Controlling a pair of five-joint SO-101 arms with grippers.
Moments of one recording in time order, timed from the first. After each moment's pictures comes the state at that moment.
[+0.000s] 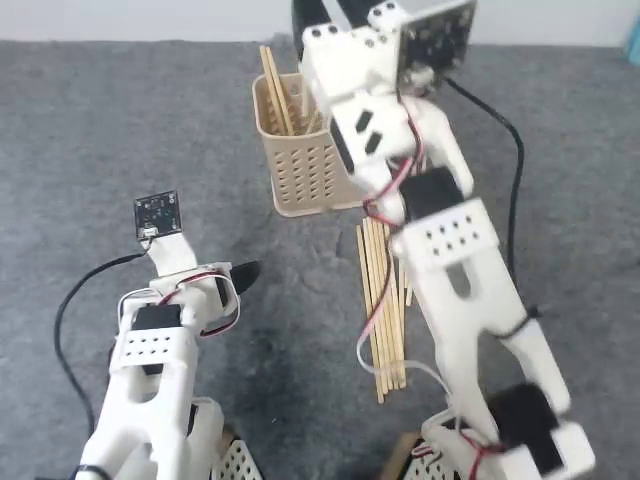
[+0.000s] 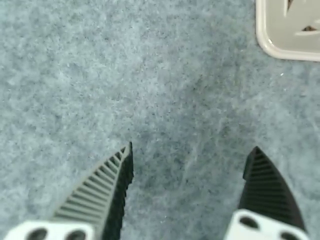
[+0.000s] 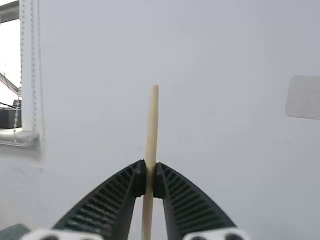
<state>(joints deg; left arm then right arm) -10.9 -42.3 77.8 38.0 14.2 -27.8 -9.3 0.0 1.5 -3.2</state>
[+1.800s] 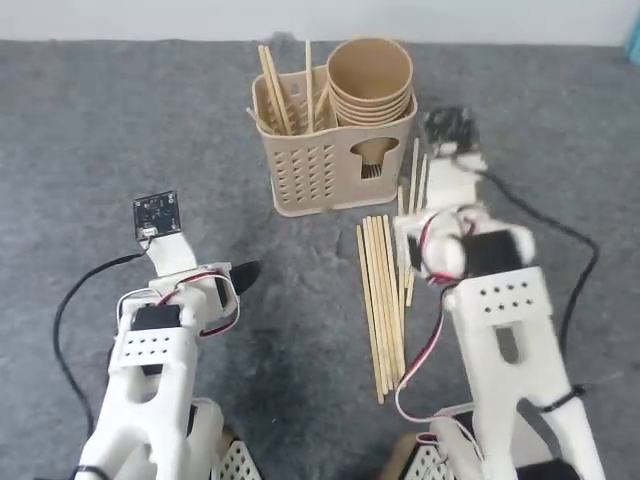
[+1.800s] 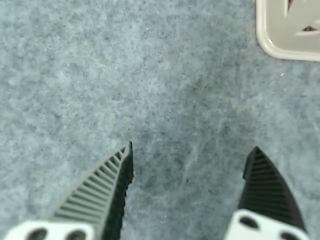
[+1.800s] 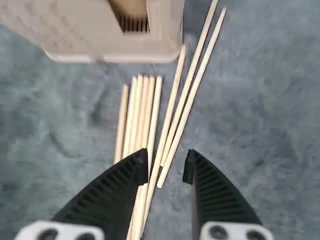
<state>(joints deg) -10.9 -42.3 77.8 38.0 14.2 -16.3 -33.6 39.6 62.2 -2.9</state>
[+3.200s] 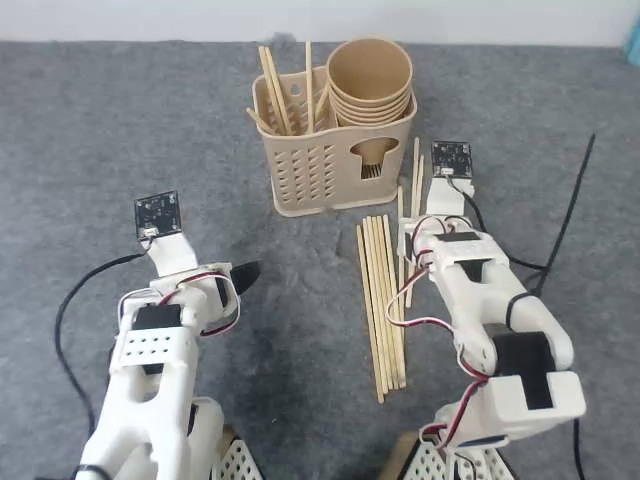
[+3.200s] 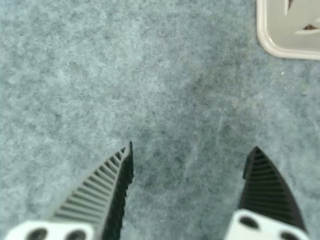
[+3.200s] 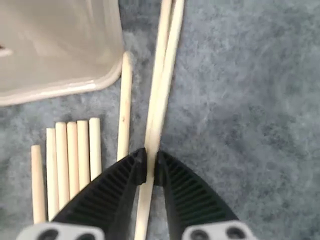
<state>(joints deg) -10.9 -42.3 77.8 38.3 14.2 -9.8 3.4 44.0 20.3 -7.4</state>
